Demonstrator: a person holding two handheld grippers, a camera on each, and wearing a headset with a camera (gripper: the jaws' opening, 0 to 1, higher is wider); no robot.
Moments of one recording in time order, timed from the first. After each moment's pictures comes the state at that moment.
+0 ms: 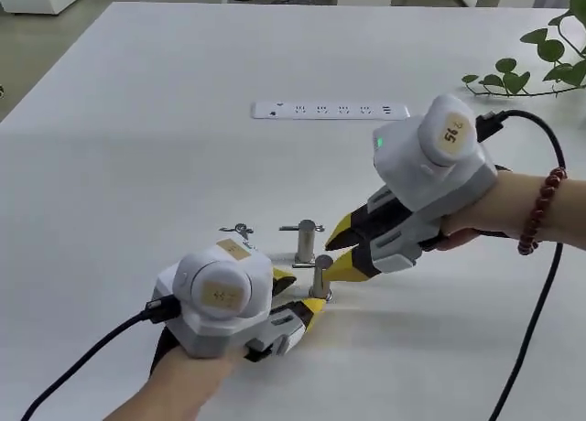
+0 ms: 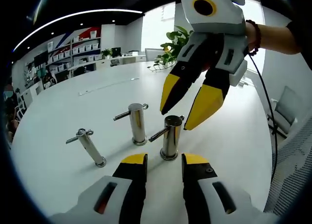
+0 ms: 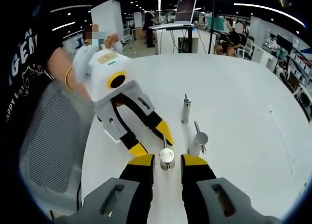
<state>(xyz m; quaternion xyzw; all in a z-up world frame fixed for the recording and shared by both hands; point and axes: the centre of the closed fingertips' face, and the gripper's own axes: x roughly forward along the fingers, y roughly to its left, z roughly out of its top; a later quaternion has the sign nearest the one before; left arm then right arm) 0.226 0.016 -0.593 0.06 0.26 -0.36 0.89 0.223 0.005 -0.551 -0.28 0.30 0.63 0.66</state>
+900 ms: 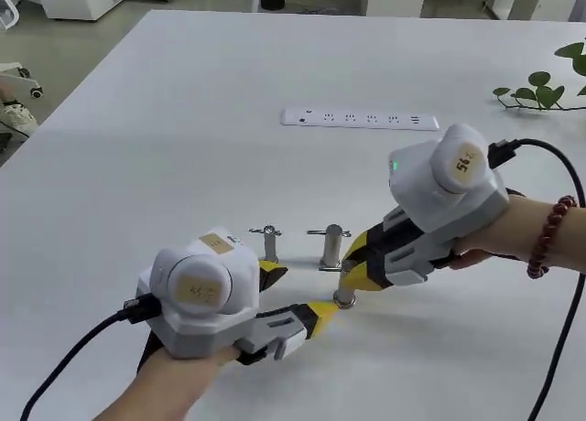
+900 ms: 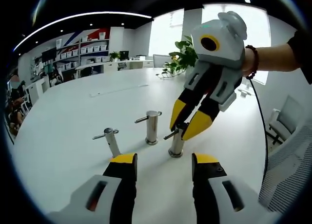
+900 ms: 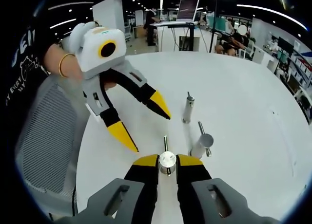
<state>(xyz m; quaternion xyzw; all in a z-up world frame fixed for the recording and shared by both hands) 0.219 0.043 -0.566 0.03 0.24 -0.34 0.91 0.228 0.009 -0.564 -0.28 0.30 0.63 0.65</state>
